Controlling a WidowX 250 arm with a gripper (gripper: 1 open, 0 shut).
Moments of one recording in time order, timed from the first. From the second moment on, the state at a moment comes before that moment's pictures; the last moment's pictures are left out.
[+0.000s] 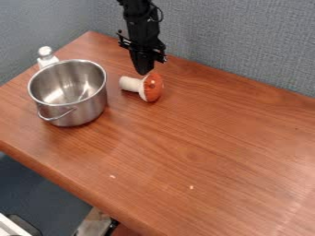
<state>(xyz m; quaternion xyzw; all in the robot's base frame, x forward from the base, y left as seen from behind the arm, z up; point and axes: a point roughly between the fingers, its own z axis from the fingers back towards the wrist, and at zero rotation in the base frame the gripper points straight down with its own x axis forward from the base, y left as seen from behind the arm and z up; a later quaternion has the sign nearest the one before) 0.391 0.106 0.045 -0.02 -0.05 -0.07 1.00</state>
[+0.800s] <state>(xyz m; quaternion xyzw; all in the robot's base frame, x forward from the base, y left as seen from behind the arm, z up) 0.368 0.107 0.099 0.00 -0.11 -0.05 0.99</state>
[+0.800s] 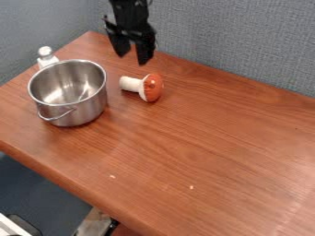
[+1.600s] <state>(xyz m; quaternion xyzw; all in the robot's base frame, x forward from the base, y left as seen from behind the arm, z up) 0.385 0.085 0.027 0.00 -0.10 -0.12 0.99</state>
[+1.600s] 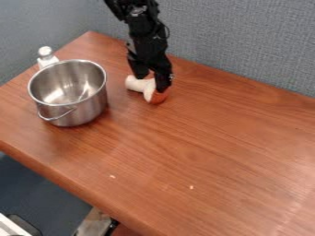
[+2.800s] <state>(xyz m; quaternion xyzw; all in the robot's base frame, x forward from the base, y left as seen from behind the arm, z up) 0.369 0.120 0.149 -0.04 -0.20 0.03 0.98</state>
